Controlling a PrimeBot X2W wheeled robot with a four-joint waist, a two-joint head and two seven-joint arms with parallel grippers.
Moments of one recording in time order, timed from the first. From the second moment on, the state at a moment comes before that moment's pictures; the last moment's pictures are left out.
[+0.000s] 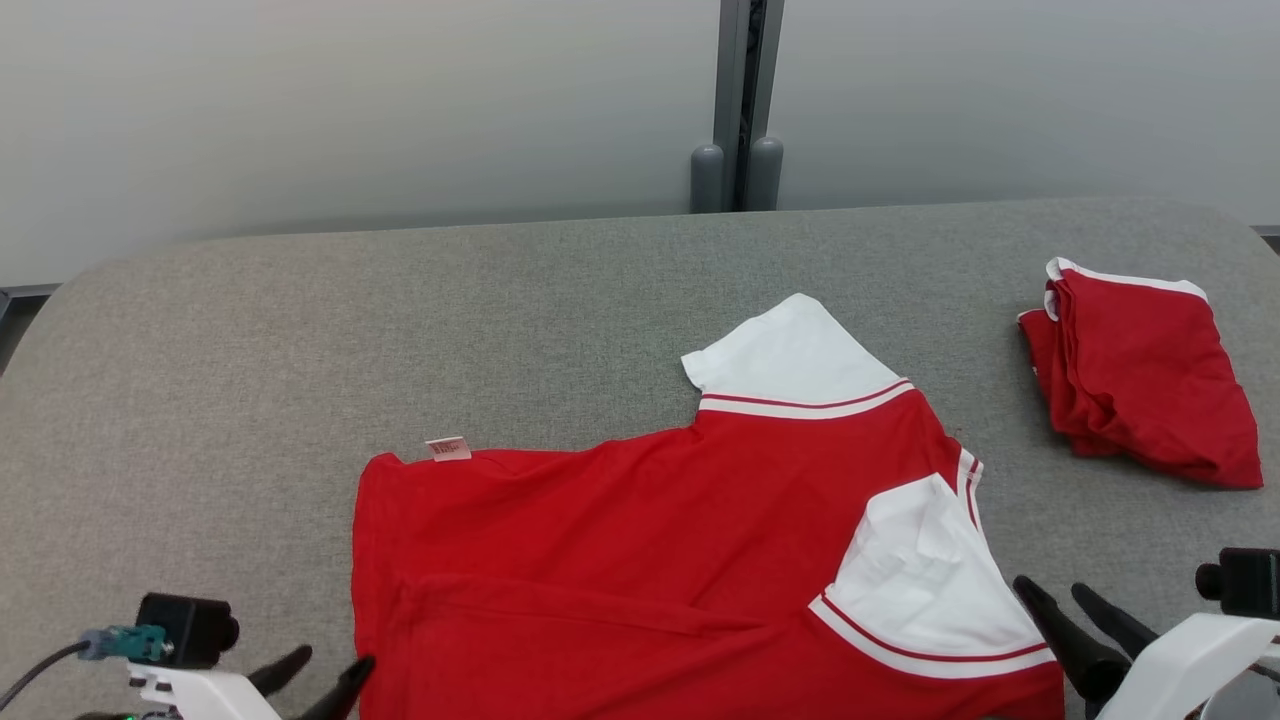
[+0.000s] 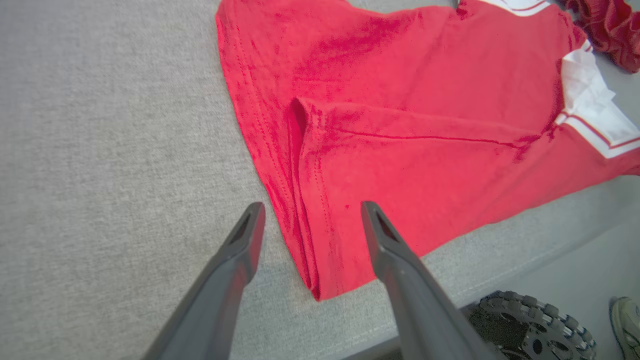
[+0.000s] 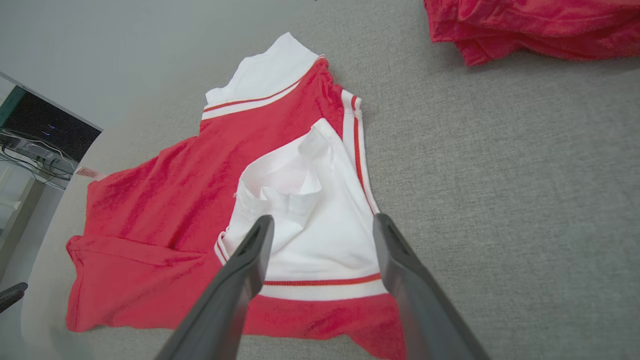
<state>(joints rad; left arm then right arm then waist) -0.31 0.89 -1.12 0.03 -1.34 0.16 0.01 0.09 -0.19 -0.03 0.04 0.68 0.13 0.48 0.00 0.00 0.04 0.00</state>
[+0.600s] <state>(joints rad) -0.51 0.75 -0.98 0.20 -1.25 0.19 -0.19 -0.34 -0.15 0.03 0.16 0.47 0.13 0.26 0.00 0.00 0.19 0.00</state>
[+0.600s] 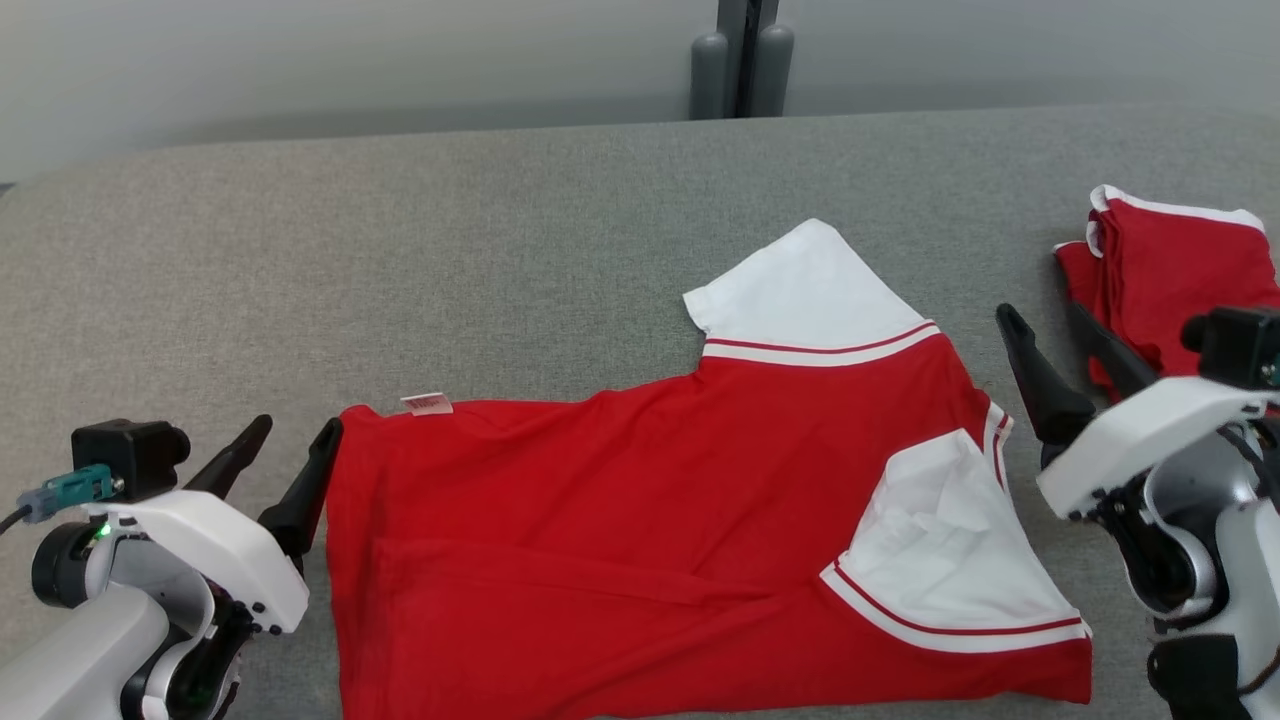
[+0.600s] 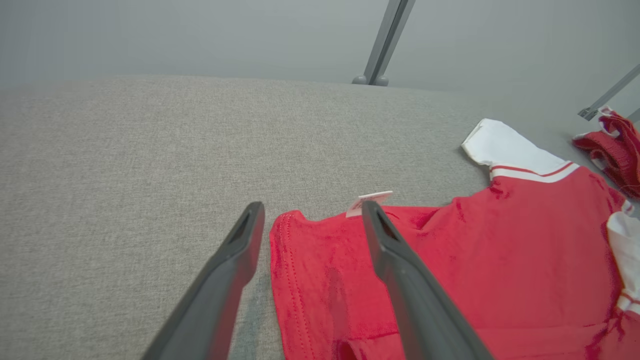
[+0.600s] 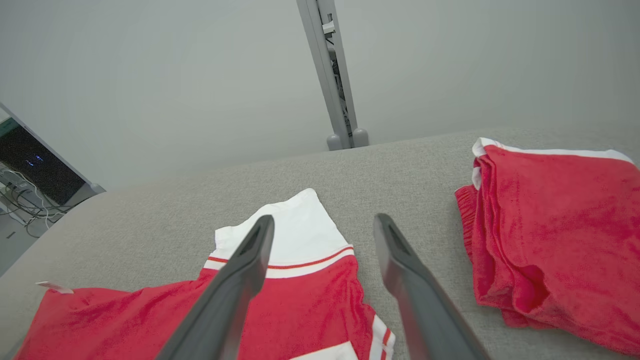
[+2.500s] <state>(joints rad) -0.78 0.62 -1.05 0.36 -1.19 -0.04 -0.03 -1.14 -0.15 0.33 1.08 0.52 0.13 0.28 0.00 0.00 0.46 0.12</state>
